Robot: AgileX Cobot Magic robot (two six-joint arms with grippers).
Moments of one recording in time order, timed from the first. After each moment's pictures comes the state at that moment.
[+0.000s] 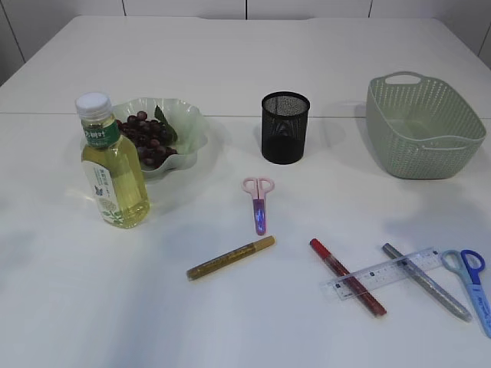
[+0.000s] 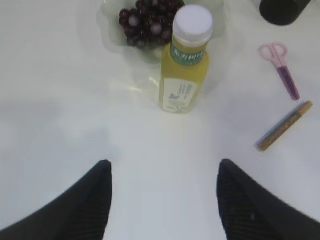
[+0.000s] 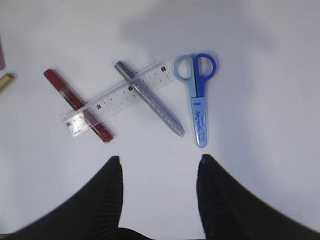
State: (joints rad) left arm -0.22 1.02 -0.99 0.00 0.88 -0.08; right arm -0.04 1.32 -1.17 0.12 1.24 0.13
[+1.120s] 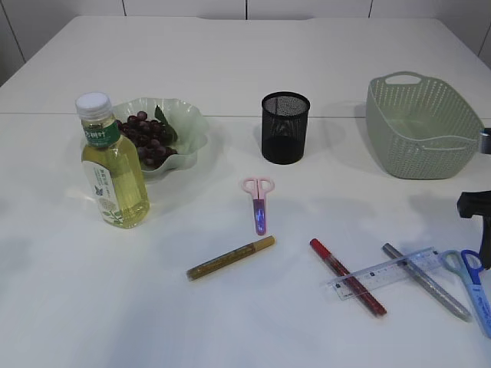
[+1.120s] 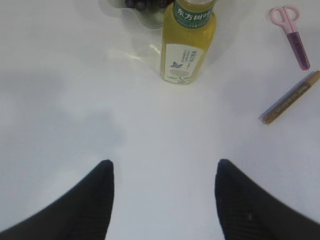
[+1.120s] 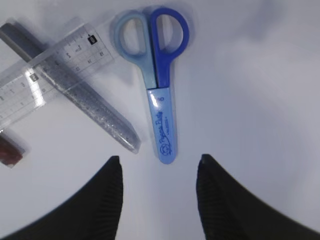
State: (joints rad) left arm -0.22 1.05 -0.99 0.00 0.96 -0.08; right arm -0.04 1.63 -1.00 0.01 1.02 0.16
